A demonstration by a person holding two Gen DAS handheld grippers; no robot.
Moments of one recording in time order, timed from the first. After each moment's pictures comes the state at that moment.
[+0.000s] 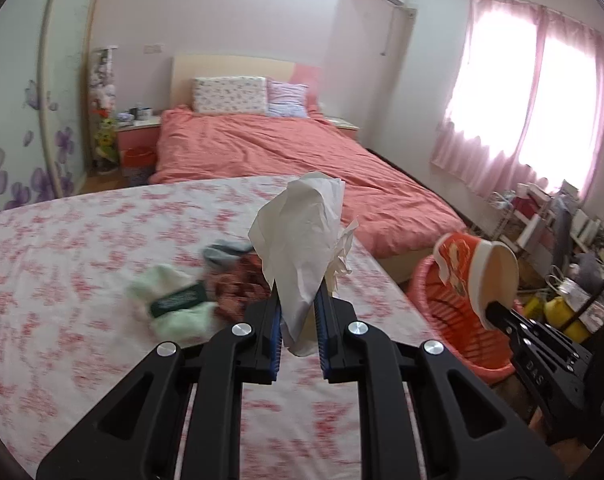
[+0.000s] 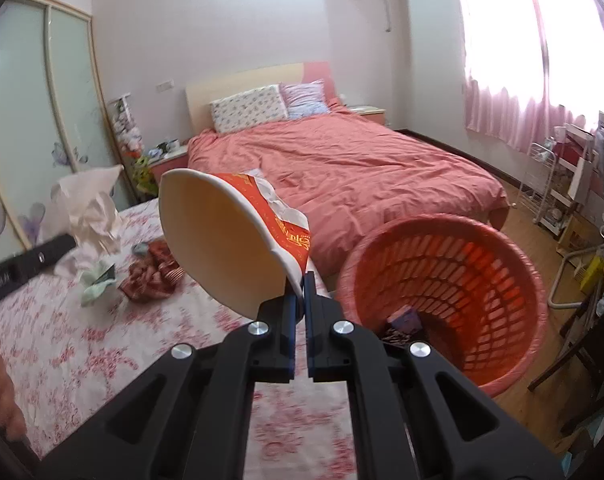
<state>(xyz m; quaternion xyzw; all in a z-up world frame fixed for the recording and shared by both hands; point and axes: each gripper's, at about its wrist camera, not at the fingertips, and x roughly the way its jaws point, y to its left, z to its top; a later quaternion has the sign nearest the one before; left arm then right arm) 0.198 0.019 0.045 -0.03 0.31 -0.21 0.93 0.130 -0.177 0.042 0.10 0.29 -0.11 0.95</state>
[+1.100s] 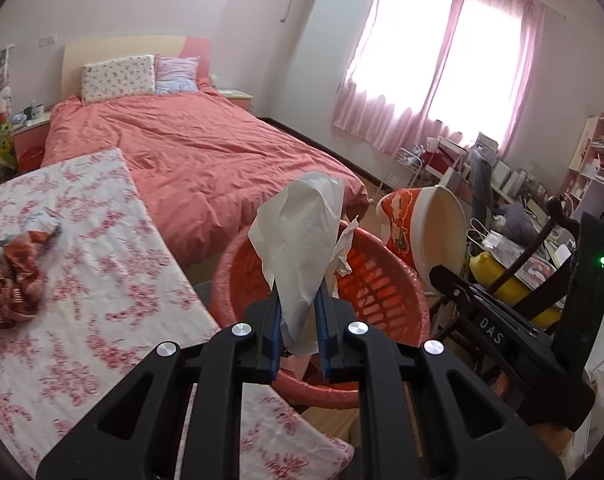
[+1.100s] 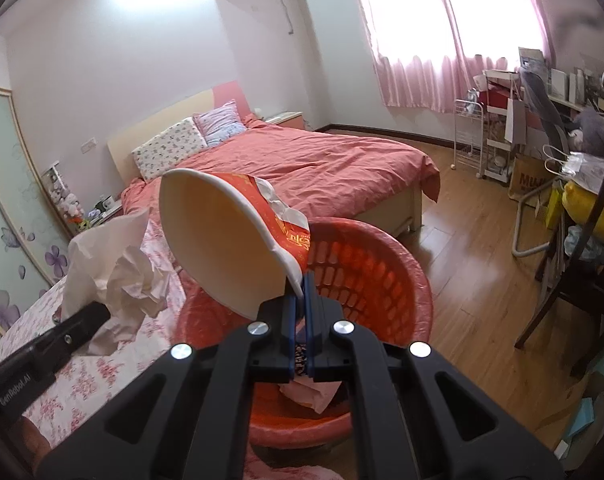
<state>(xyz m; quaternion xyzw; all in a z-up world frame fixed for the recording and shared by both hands) 0.174 -0.171 0.005 -0.01 0.33 -0.37 0.87 0.086 -0.343 0.010 0.20 0.26 -0.22 0.92</state>
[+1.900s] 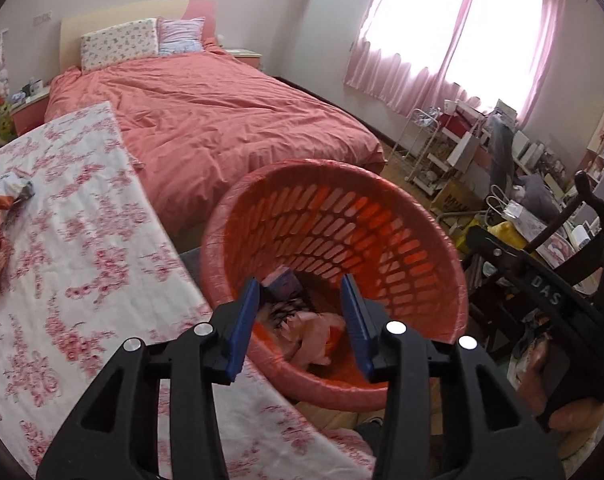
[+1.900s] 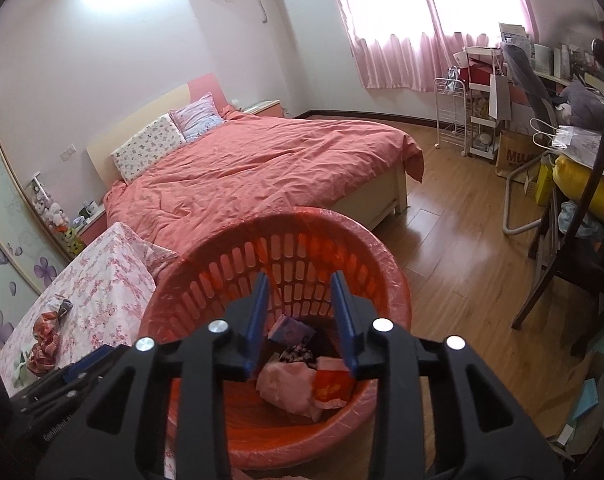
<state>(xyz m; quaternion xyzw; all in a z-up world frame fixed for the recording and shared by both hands) 0.186 -0.198 -0.028 0.02 0.40 -0.34 0.85 0.096 -0.379 -0.014 0.23 0.28 -0.24 0.90</state>
